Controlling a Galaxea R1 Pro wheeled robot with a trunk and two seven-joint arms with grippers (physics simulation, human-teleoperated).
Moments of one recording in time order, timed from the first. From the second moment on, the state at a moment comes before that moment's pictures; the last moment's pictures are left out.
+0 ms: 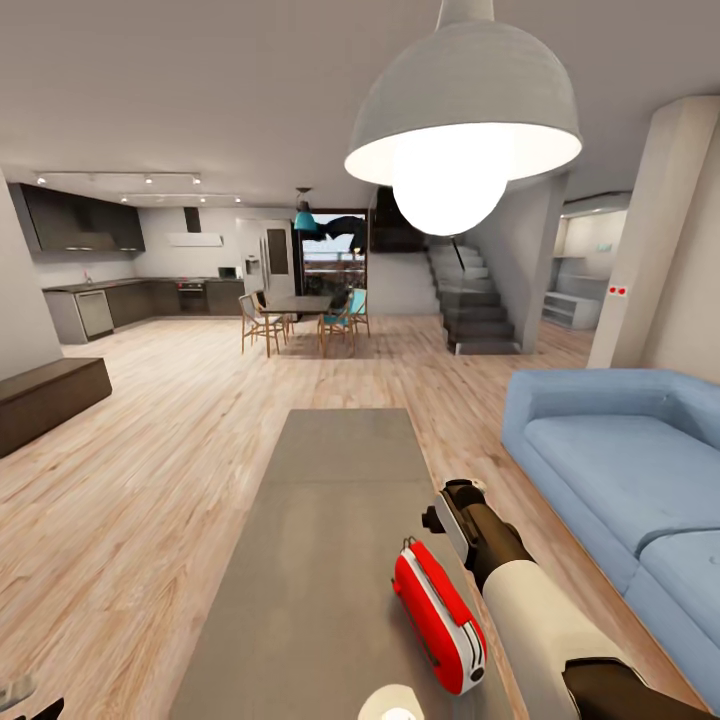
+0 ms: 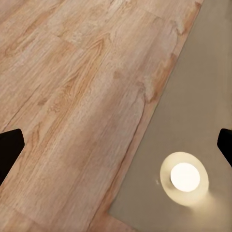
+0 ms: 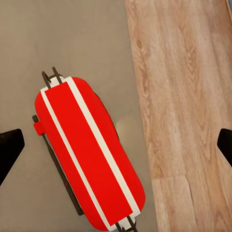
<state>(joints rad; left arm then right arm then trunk) 0.22 0.16 0.58 -1.55 0.31 0.63 -0.13 -0.81 0.16 -0.02 -0.64 -0.01 0.83 -0.33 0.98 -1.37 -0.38</state>
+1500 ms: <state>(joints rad) 0.22 0.16 0.58 -1.55 0.31 0.63 -0.13 -0.81 0.16 -0.02 -0.64 -0.01 0.83 -0.34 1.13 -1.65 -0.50</state>
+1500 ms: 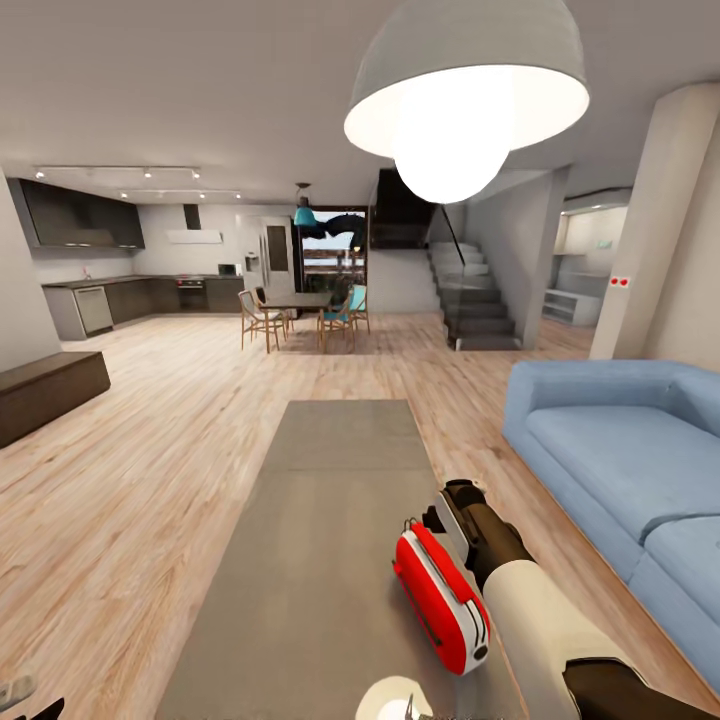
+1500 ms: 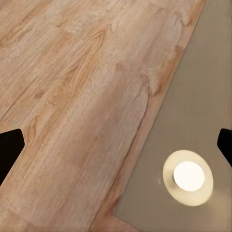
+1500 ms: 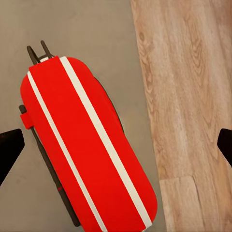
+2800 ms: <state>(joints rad) 0.22 0.16 0.58 -1.55 0.31 0.63 -0.13 -0.81 0.16 -0.02 -0.64 -0.01 0.83 -0.34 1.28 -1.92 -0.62</state>
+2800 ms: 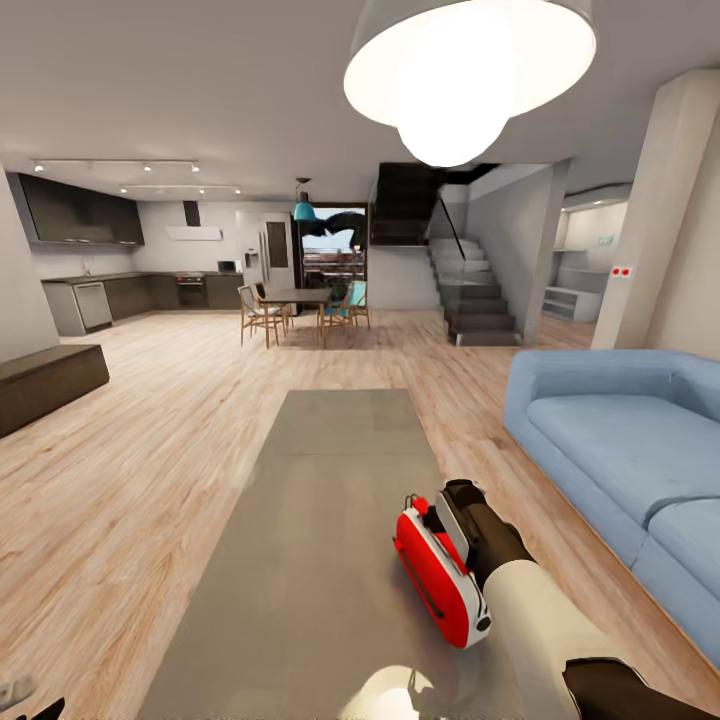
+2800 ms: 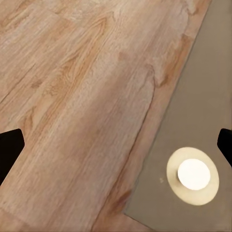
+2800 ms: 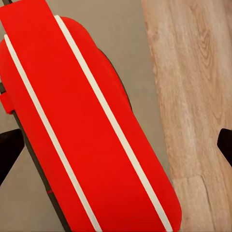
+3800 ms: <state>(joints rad) 0.22 0.16 0.58 -1.55 0.31 0.63 -0.13 -0.81 0.16 -0.02 -0.64 -0.01 0.83 -0.34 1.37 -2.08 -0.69</state>
